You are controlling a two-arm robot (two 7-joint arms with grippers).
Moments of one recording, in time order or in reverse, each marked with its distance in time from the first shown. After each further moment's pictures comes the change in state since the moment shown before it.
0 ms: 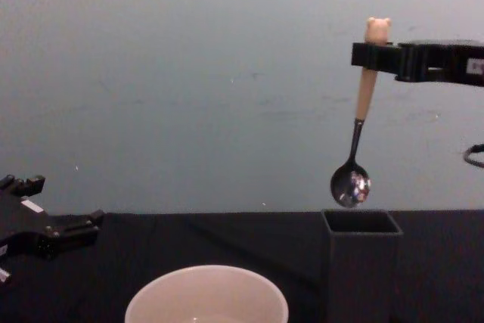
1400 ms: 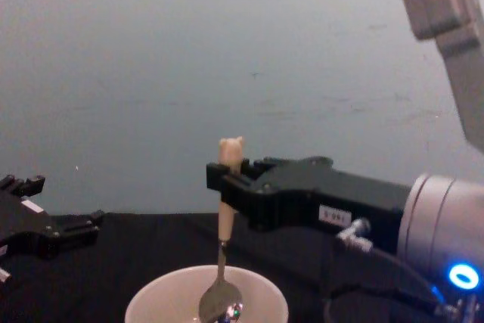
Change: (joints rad) left arm 0.000 0.000 0.000 0.000 0.000 0.000 0.000; right arm -0.018 -0.097 -0.232 0.162 -0.111 -0.205 0.090
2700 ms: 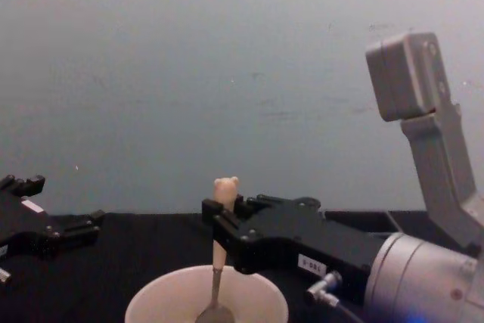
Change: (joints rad) left arm 0.000 0.000 0.000 0.000 0.000 0.000 0.000; right arm -0.030 -0.121 0.033 0.163 -0.113 -0.150 -0.002
